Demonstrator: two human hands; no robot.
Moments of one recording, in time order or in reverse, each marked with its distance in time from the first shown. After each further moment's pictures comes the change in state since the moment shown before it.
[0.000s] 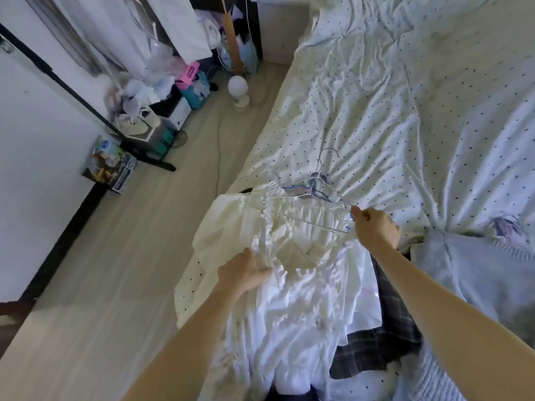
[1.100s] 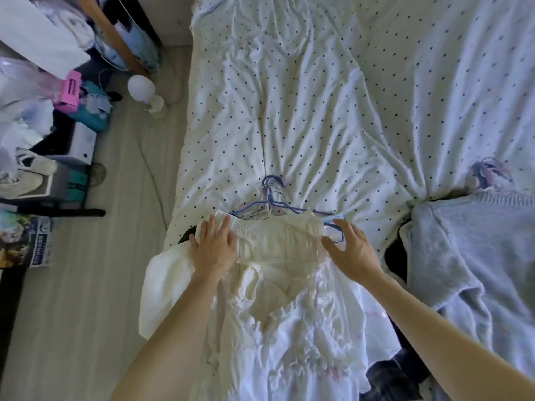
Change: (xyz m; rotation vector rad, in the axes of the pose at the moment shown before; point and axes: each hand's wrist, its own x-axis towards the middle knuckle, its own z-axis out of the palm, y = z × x) left_hand 0.237 0.076 -0.026 0.235 0.241 0.250; right_hand 0.057 0.065 0.082 0.170 -0.130 0.067
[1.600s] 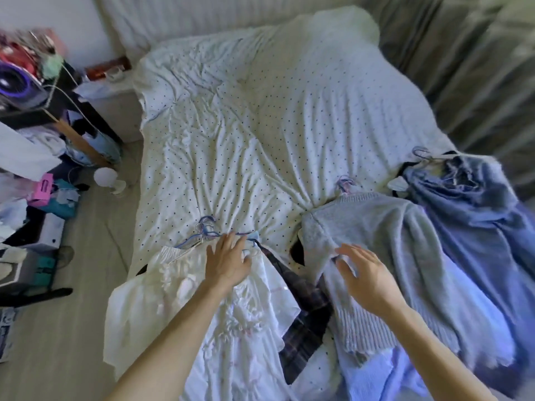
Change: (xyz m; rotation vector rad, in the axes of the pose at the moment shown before) left_hand -0.225 0.204 -0.070 0.131 0.031 0.435; right_hand -0.264 0.101 -0.213 -0.063 0.425 -0.189
